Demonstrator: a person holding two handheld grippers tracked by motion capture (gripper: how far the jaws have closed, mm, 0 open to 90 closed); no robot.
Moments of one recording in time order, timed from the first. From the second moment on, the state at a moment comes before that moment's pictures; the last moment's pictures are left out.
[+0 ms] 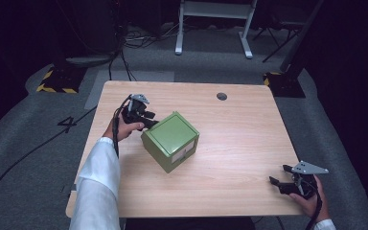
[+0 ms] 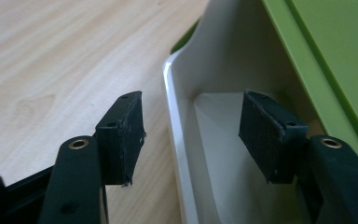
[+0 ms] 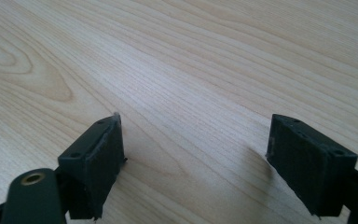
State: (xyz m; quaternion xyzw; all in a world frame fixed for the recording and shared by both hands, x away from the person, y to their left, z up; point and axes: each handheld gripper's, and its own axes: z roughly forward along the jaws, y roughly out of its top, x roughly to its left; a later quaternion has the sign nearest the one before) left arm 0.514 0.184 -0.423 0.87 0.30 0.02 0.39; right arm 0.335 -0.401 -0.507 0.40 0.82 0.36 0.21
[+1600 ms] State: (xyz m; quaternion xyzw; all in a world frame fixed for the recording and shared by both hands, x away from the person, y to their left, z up) left arm 0.527 0.167 -0.448 0.92 0.32 0.01 0.21; right arm 0.335 -0.401 -0.507 0.40 0.82 0.36 0.21
